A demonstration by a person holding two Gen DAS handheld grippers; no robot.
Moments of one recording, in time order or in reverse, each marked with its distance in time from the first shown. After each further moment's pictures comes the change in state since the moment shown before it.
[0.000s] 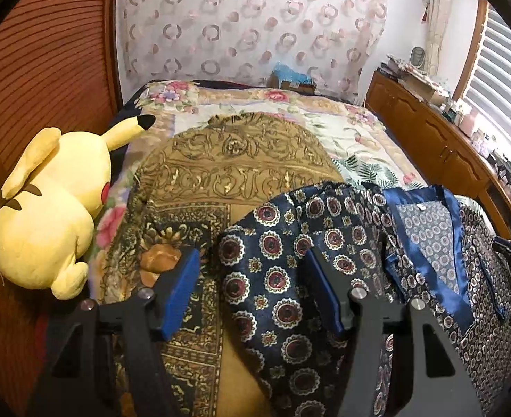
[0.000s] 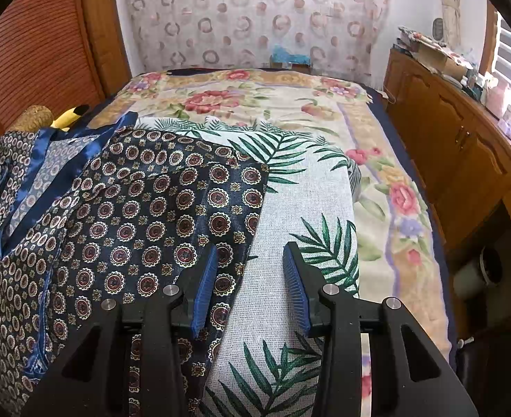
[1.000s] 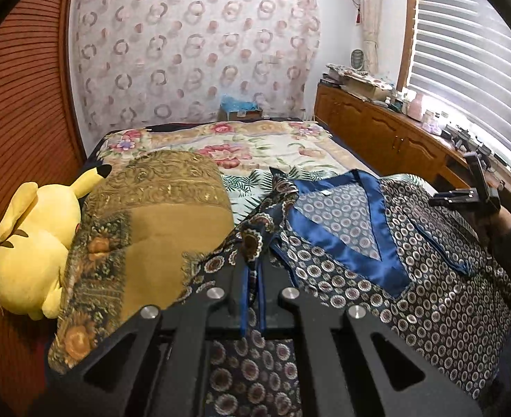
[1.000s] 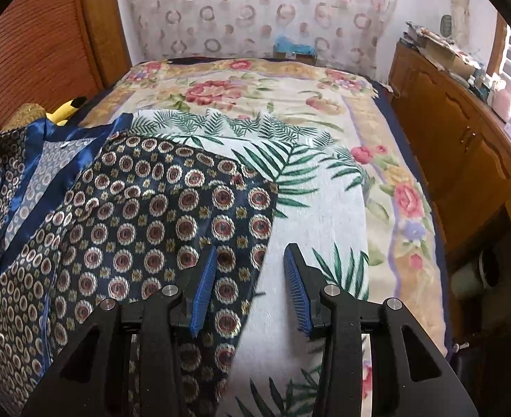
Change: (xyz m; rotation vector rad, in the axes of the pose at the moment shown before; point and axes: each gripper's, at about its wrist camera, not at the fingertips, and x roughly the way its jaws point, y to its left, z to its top) left arm -0.084 -0.089 -0.047 0.194 -0.149 -0.111; right arm 0.021 0.004 0.027 -0.011 0.059 0.008
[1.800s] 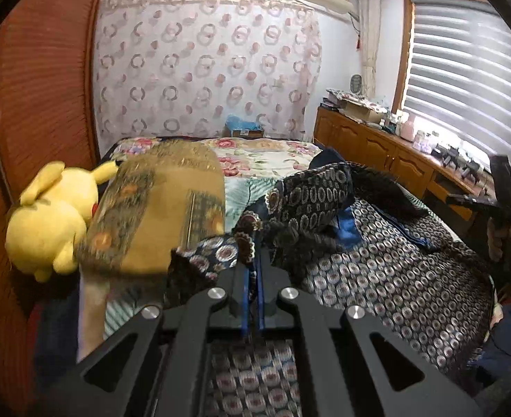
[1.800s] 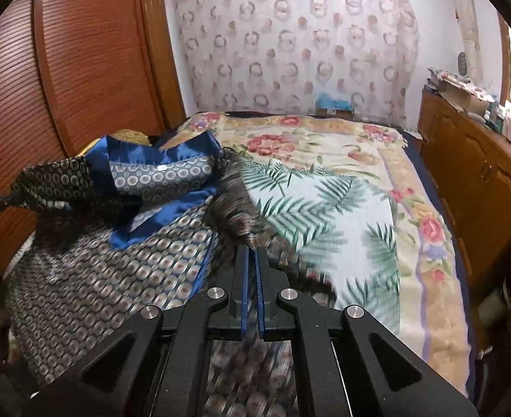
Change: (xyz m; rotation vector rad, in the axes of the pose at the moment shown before) left arm -0.111 -0.024 -0.093 -0.079 -0.109 -0.007; right arm -0.152 0.073 -0.086 -0.034 -0.248 0.171
